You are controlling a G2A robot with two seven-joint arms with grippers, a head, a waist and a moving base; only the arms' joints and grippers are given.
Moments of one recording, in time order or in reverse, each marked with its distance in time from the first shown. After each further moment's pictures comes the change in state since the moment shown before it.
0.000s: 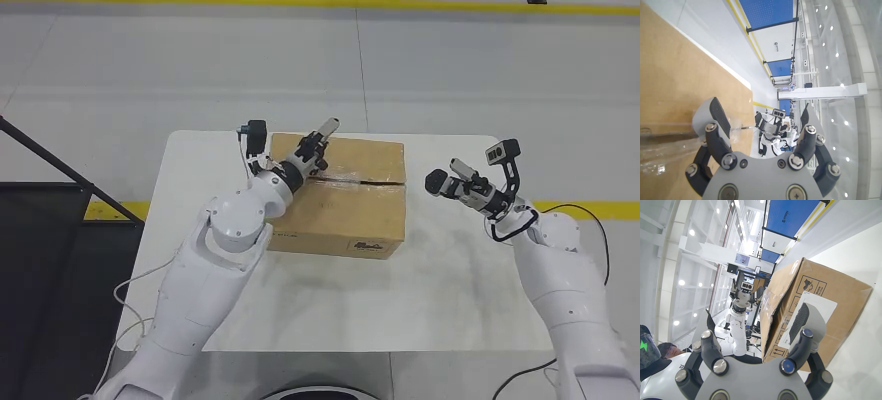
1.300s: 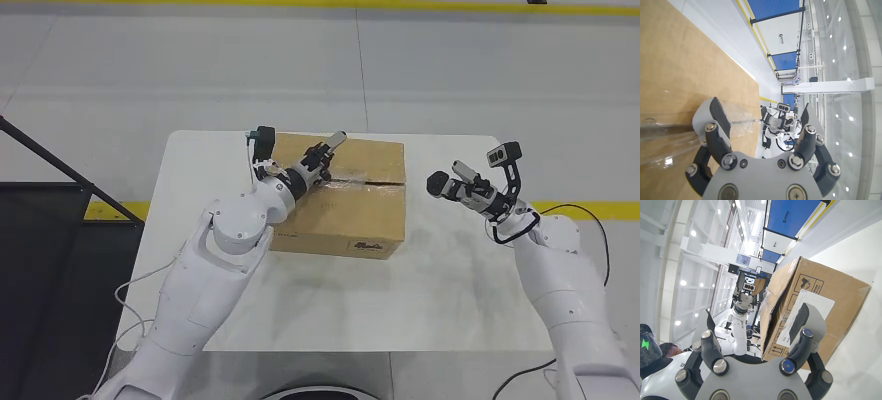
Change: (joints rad) left arm -0.007 0.001 0.049 0.032 0.024 0.003 -0.081; right arm 0.001 -0.003 0.009 0.029 0.014 -0.017 0.027
